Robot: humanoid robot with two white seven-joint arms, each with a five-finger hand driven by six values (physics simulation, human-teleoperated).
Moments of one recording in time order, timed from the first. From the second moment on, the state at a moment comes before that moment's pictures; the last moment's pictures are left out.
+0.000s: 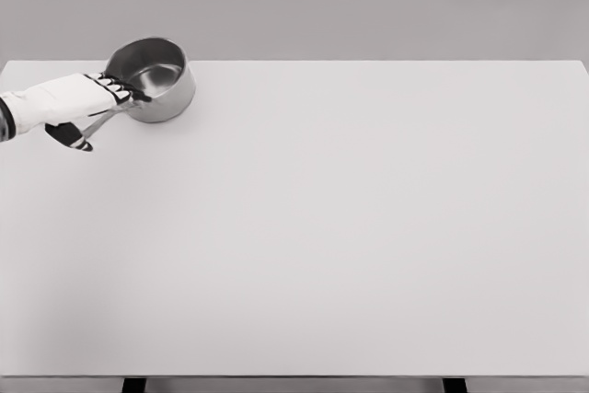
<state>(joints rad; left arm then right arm) -0.71 0.86 -0.66 -1.27 -0.50 -0.48 -0.42 0.02 0.00 0.61 -0.10 0.16 -0.05 0.36</state>
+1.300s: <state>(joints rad) -0.75 0.75 -0.57 -0.99 -0.42 -0.61 -0.33 0.02 0.00 0.61 -0.10 0.16 -0.05 0.36</state>
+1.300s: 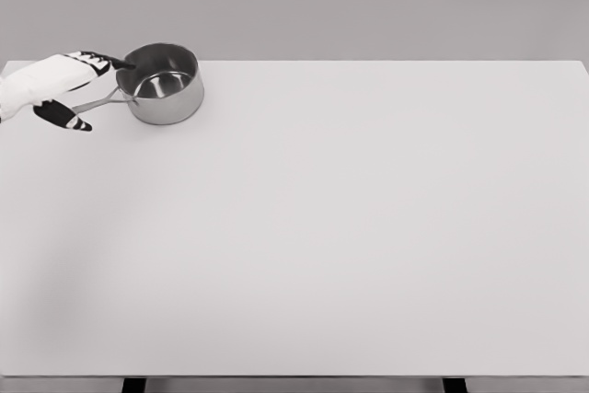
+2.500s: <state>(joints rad) -0.75 0.63 -0.51 -0.93 -0.78 -0.22 -0.07 0.02 0.00 0.61 -0.10 0.16 -0.05 0.36</state>
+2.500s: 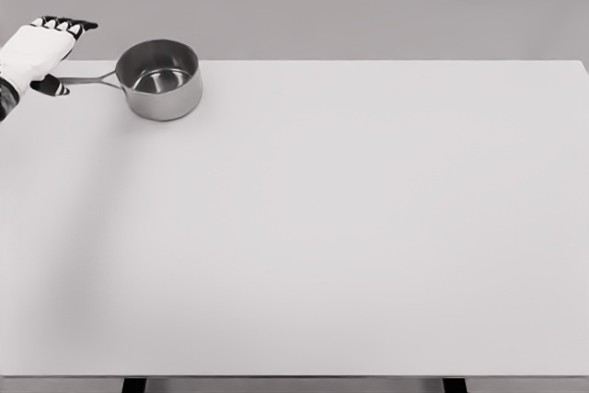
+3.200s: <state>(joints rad) -0.72 0.78 -0.52 -0.97 -0.59 -0.56 -0.02 0.02 0.00 0.61 -0.10 0.16 -0.05 0.36</state>
